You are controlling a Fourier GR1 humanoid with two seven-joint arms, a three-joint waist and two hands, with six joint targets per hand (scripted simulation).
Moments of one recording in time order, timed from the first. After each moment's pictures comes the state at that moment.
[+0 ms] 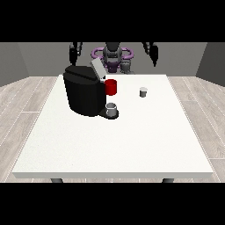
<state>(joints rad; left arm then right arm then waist) -0.03 0.08 0.00 -1.58 -0.01 0.01 0.00 0.00 -0.09 -0.01 -1.58 0.00 0.01 0.02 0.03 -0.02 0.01</state>
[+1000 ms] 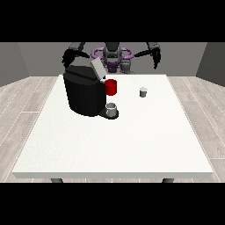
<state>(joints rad) -0.01 0.19 0.02 -1.54 -0.09 -0.10 -0.12 0.00 -0.02 -0.07 -1.55 -0.01 -0.11 -0.09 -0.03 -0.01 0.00</state>
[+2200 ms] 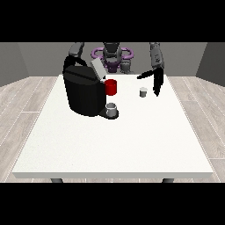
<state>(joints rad) -0.37 0.31 0.09 -0.99 -0.24 -0.11 -0.09 -0.16 -0.03 -0.04 -1.47 0.02 -0.14 -0.04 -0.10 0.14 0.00</state>
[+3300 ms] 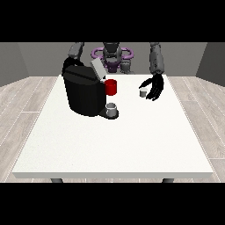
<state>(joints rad) -0.48 0.34 0.03 -0.71 -0.51 0.05 -0.19 -0.19 -0.03 -0.04 -1.40 0.02 -0.16 -0.03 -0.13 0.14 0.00</state>
